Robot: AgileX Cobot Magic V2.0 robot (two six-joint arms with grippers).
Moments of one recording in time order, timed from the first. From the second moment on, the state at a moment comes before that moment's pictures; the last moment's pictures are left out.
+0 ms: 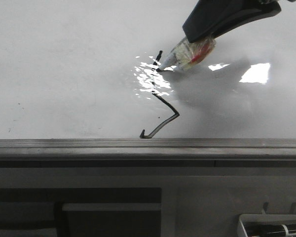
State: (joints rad) left arm -0.84 0.42 -0.31 -1.01 -0.03 0.90; right arm 0.51 1.21 -0.91 0.45 0.46 -0.50
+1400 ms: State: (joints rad) left arm -0.84 0.42 -0.31 -1.01 -0.03 0.90; right arm 0.37 1.15 -0.92 0.47 0.62 -0.50
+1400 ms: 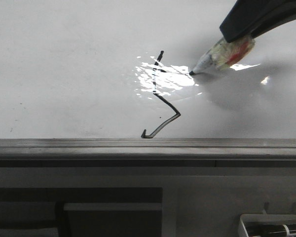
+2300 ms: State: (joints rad) left arm -0.84 0.97 -0.76 -0.64 0.57 0.90; right arm 0.84 1.08 -0.98 0.44 0.70 -0.86
